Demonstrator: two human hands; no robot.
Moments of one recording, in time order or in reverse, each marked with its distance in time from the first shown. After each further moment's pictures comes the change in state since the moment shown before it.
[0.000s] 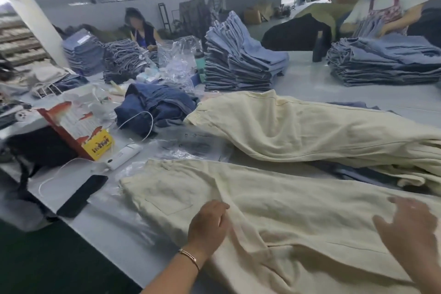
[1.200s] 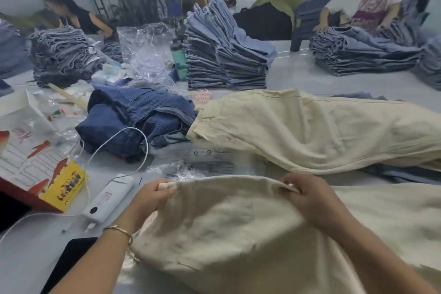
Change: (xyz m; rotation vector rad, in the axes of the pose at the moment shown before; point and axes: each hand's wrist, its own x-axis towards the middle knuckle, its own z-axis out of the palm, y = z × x) left_hand 0.194 -0.277 -0.137 -0.781 -0.397 -0.390; right_hand -0.053 -0.319 0.132 0.131 -0.349 -0.364
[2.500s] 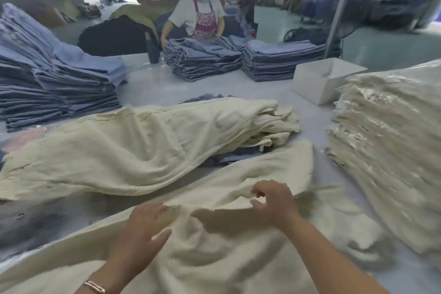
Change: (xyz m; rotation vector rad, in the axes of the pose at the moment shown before) left_hand -0.021 0.077 0.322 0.845 -0.279 0.637; right_hand -0.100 0.260 -0.123 -0.350 0.301 0.355
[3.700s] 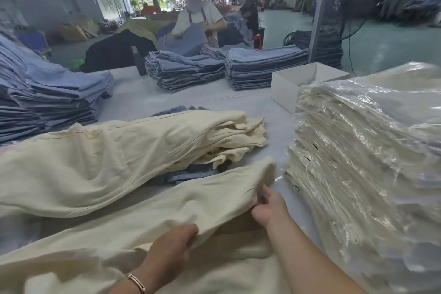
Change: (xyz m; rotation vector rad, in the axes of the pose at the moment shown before) left_hand 0.075 0.209 0.135 0.095 -0.083 0.148; right_hand 0.054 0.173 -0.053 2.224 0.021 1.066
